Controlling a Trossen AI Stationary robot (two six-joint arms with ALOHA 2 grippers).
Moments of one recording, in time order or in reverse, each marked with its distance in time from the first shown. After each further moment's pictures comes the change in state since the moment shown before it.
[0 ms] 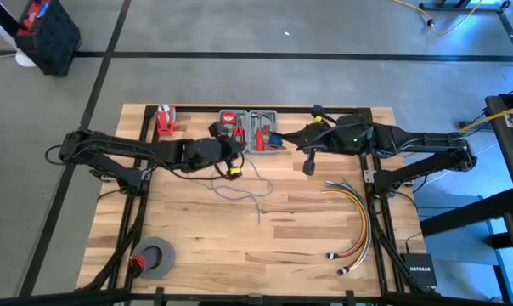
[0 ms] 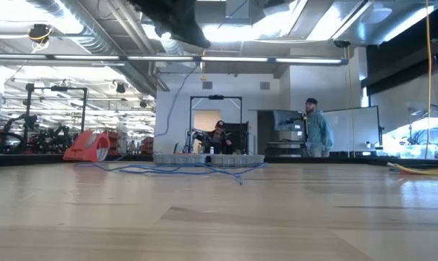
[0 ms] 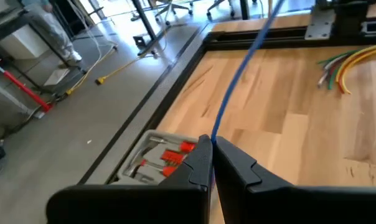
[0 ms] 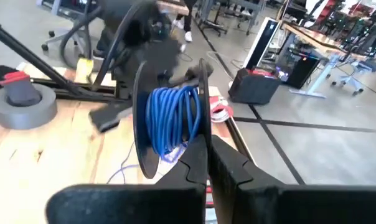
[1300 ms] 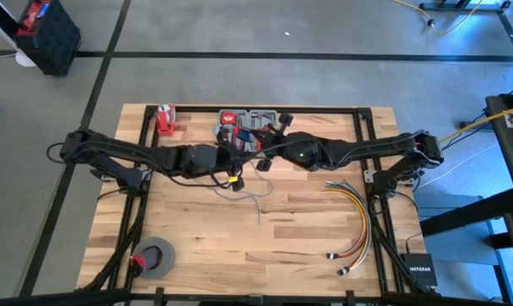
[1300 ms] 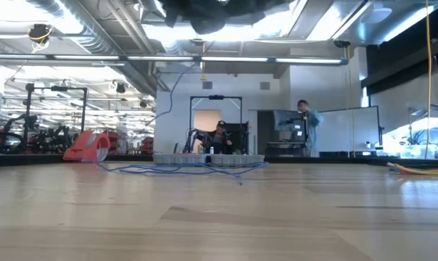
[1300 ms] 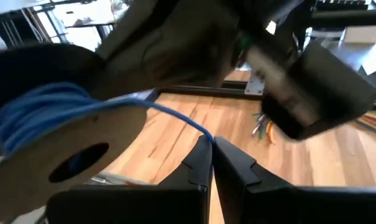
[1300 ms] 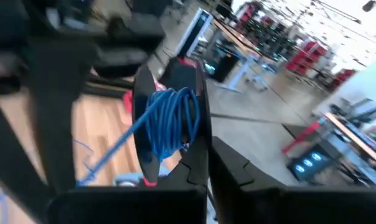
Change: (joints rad) left arm -0.093 0.021 0.005 0.179 0.091 -0.074; right arm 0.001 0.380 0.004 0.415 0.349 -0.195
